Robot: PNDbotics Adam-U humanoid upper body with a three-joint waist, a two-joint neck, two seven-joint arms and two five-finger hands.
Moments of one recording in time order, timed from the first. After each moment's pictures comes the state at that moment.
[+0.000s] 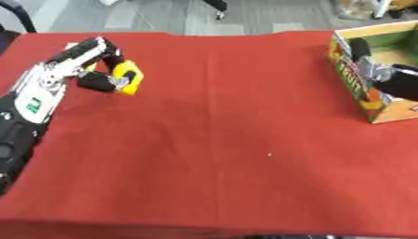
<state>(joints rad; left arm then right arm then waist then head) -0.71 0.59 -0.19 -1.16 -0.29 -0.23 -0.44 -0.51 -0.44 0.18 -1.91 0.84 -0.29 -0.11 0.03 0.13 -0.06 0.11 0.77</state>
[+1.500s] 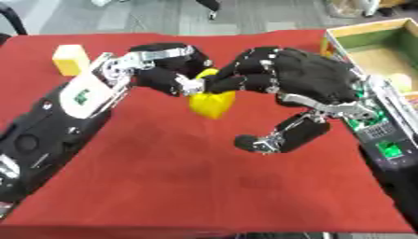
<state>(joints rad) -0.82 0.49 -0.52 -1.42 0.32 0.04 -0.70 -0.69 -0.32 0.44 -1.75 0.78 -0.64 0.31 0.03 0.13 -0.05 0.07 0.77</state>
